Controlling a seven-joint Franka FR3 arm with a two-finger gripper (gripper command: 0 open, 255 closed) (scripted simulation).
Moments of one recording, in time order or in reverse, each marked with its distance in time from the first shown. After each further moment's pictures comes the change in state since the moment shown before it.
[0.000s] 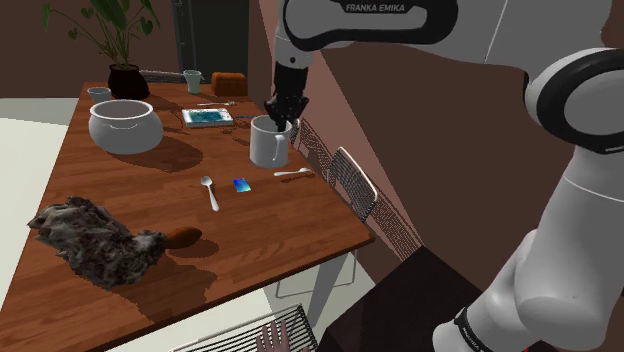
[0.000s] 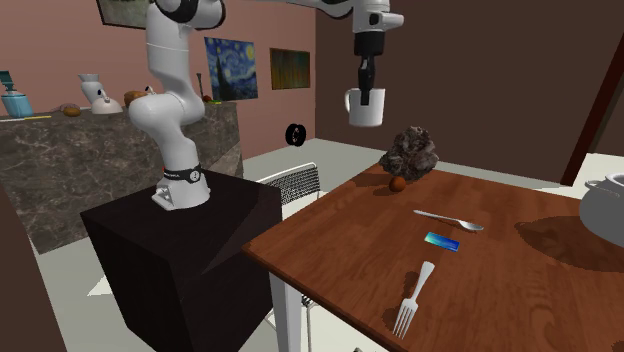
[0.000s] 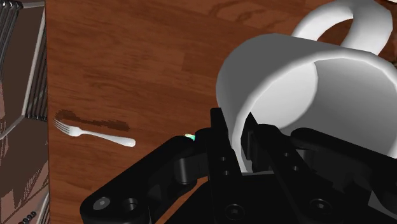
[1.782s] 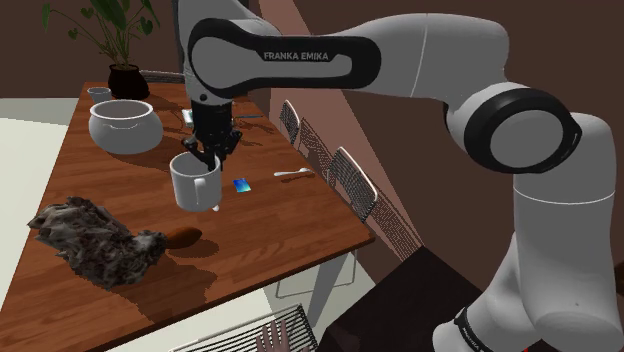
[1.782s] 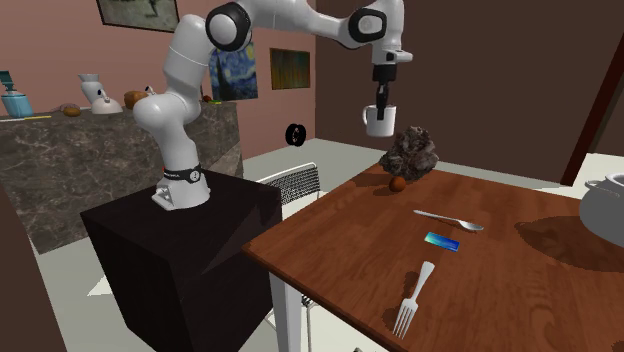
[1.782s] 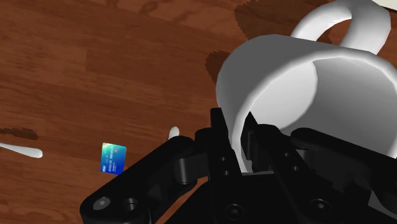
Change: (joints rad) arm 0.222 0.313 0.073 0.284 -0.084 0.016 0.286
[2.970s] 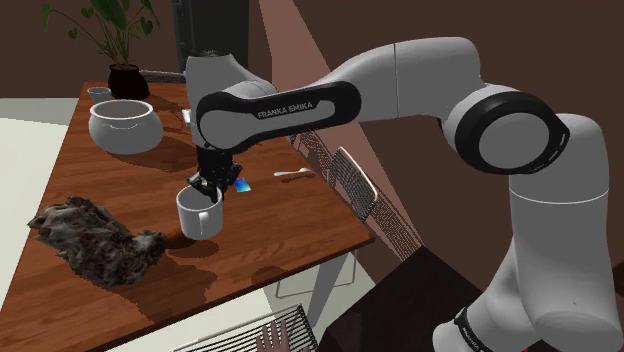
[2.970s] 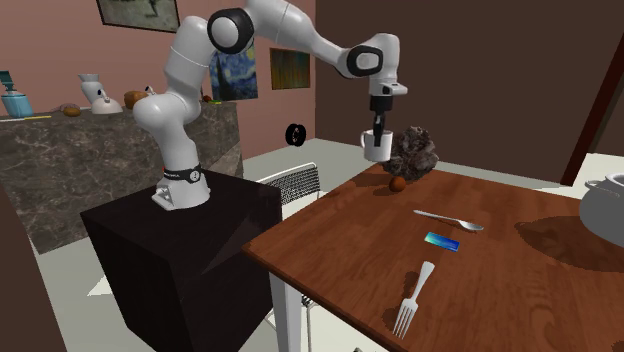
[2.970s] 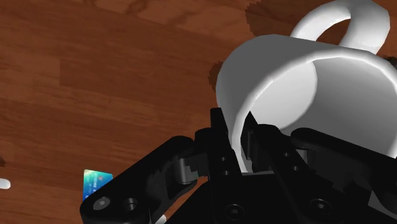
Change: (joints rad) arm -0.009 0.030 -0.007 -0.197 -0.011 0.226 0.013
